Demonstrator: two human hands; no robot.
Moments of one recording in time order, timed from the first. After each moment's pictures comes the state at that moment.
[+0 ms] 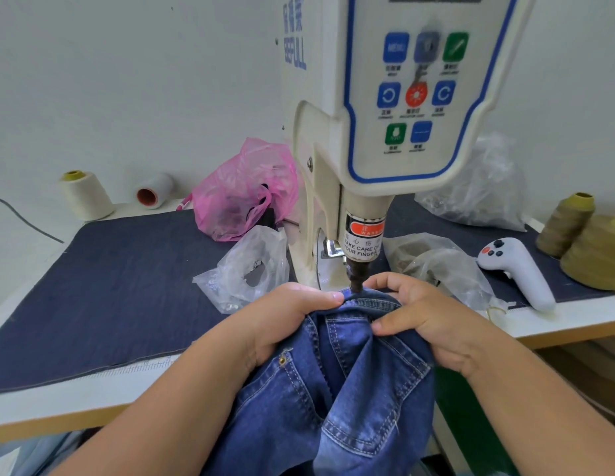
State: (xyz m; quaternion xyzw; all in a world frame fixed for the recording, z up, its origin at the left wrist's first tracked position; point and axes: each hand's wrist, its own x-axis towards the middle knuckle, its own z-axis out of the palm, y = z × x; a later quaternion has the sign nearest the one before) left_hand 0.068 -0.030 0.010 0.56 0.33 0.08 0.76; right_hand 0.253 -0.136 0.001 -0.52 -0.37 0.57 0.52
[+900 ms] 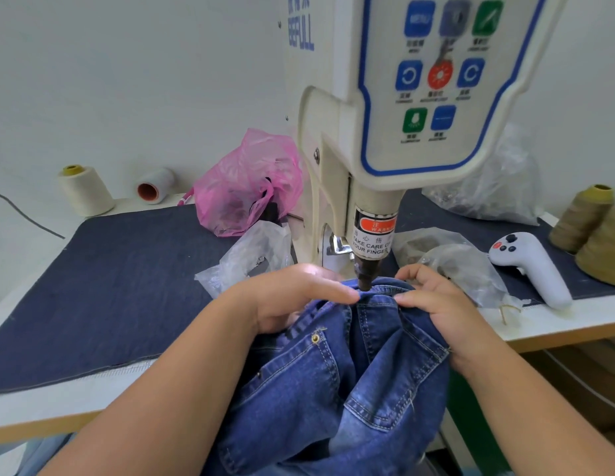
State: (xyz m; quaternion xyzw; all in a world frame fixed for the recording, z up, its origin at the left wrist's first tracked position) left_hand 0.085 0.001 0.016 0.69 0.29 0.01 0.67; right_hand 0.270 -0.129 -0.033 -0.51 -0.32 0.47 0.64
